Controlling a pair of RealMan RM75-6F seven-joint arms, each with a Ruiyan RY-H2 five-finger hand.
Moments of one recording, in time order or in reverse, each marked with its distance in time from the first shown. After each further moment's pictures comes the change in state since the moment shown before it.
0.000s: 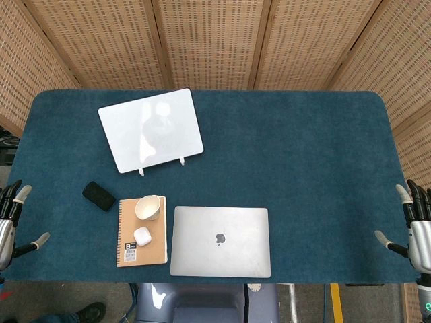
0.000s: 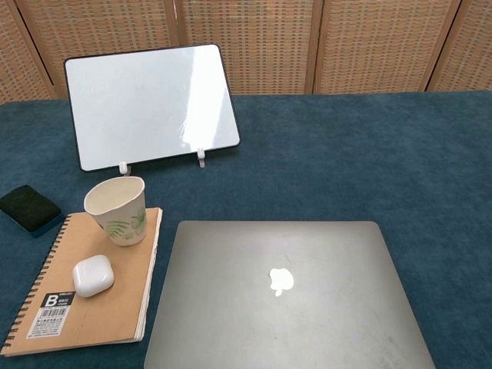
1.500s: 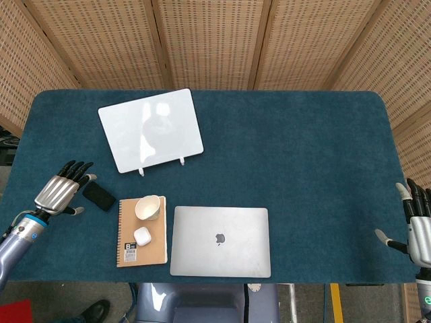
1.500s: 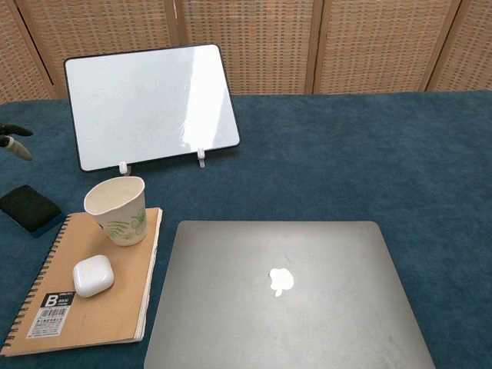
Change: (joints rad) left arm -0.438 -0.250 0.061 0.723 0.113 -0.515 -0.294; right arm 0.017 0.017 0.010 -0.024 0.068 -0.083 0.003
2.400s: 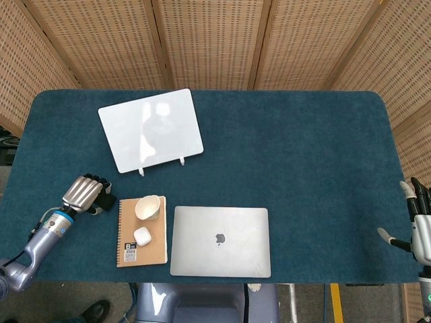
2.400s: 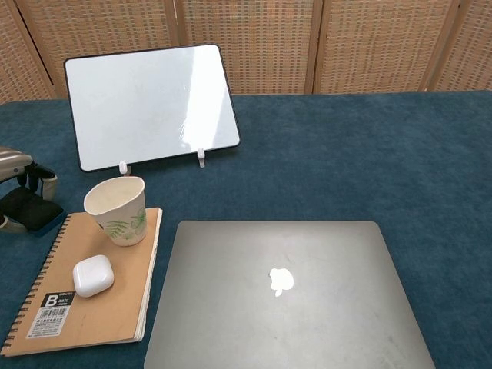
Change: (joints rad) left arm -0.073 -0.126 0.006 0.029 -0.093 -0.126 0.114; right arm 0.005 0.004 0.009 0.017 0.018 -0.018 0.047
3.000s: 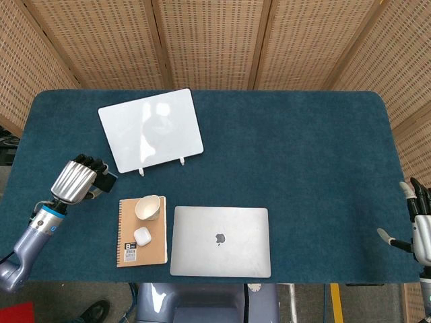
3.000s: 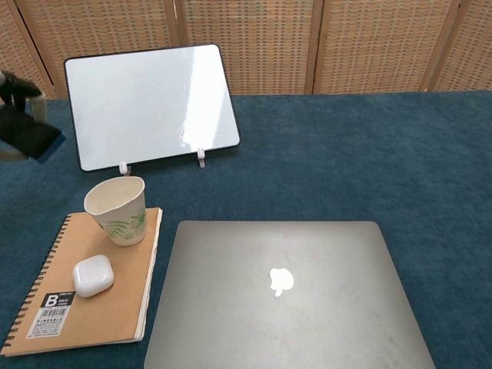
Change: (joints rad) left arm 0.010 0.086 -0.081 -0.110 0.071 0.383 0.191; right arm -0.001 0.008 -0.005 -0.002 -0.012 -0.001 0.027
